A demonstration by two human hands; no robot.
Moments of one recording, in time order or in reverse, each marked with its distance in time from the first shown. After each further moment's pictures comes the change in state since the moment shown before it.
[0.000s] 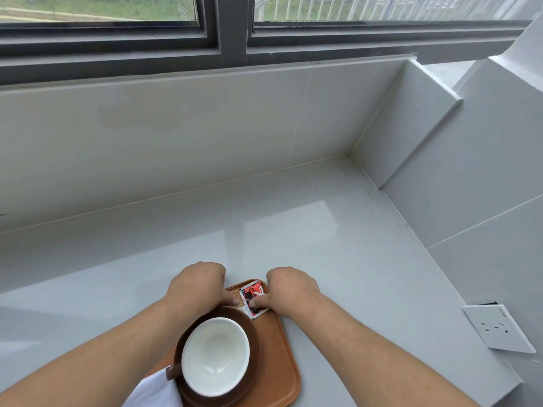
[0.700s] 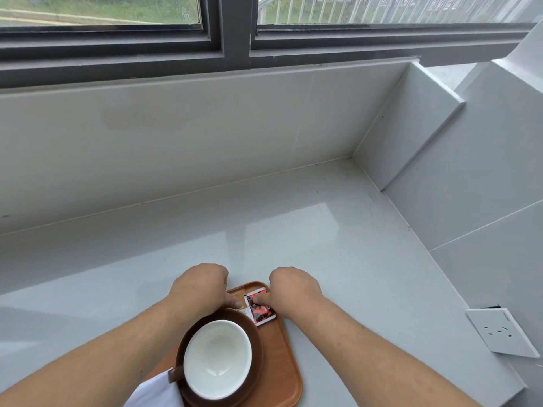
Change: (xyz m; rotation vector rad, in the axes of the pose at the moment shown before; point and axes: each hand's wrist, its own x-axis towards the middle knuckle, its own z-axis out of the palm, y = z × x) left_hand 0.003 -0.004 0.003 -0.032 -0.008 0.011; right_hand -0.002 -0.004 -0.005 -0.018 0.031 0.037
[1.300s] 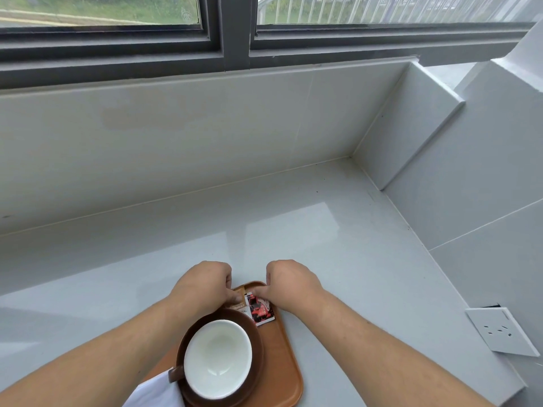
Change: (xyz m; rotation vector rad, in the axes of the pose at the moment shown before) left_hand 0.000 0.000 -0.002 -0.114 0.056 0.055; right_hand 0.010 0.004 0.001 0.081 0.107 -0.084
